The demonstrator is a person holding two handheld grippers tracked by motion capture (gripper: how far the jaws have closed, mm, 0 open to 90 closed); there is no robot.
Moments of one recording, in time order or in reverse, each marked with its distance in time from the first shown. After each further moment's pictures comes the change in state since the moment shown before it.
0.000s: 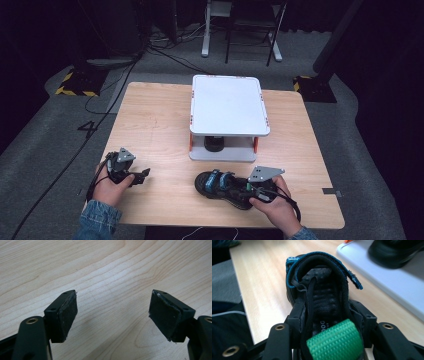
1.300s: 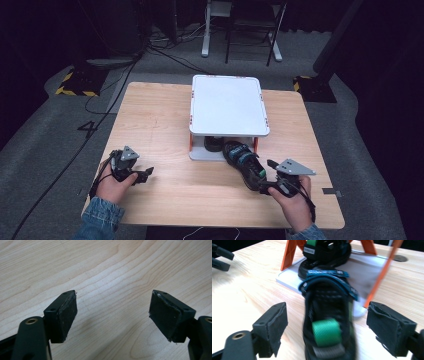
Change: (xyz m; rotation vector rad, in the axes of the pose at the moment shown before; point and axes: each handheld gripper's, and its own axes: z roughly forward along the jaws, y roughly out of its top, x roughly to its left) left arm -0.003 0.008 0.006 -0.011 -0.022 0.022; right arm -0.034 -0.022 -0.044 -0.188 -0.314 0.174
